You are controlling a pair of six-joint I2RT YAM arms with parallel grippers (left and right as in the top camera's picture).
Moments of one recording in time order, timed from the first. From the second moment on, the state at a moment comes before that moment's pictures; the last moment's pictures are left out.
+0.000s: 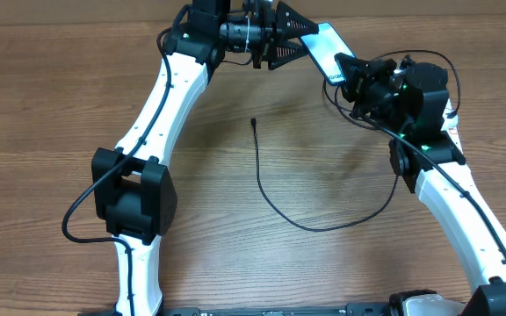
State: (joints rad) left arm -0.32 2.19 2.06 -0.34 1.14 -1.20; right arm 0.14 1.42 1.00 0.17 -0.39 1.68
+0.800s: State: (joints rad) left arm -0.34 2.19 2.06 -0.33 1.06 -1.23; right arm 0.17 1.42 1.00 0.21 -0.41 1.74
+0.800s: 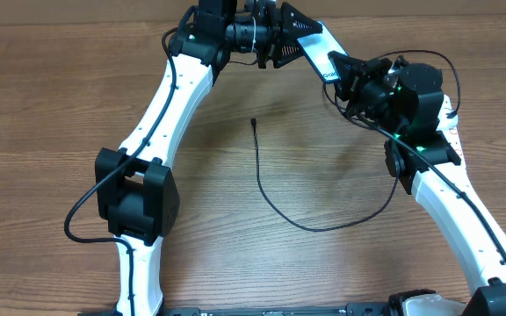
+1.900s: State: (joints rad) left arm -0.34 2.19 2.06 -0.34 1.00 -1.25; right arm 0.22 1.41 1.00 0.17 -0.37 1.73
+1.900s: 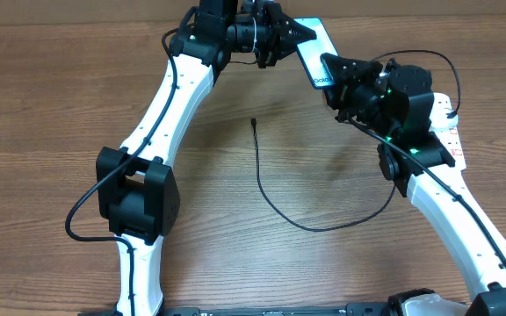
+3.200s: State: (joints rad) left arm -0.20 2.19 2.07 -1.28 0.70 -0.20; right arm 0.23 1.42 1.00 -0.53 -0.40 0.78
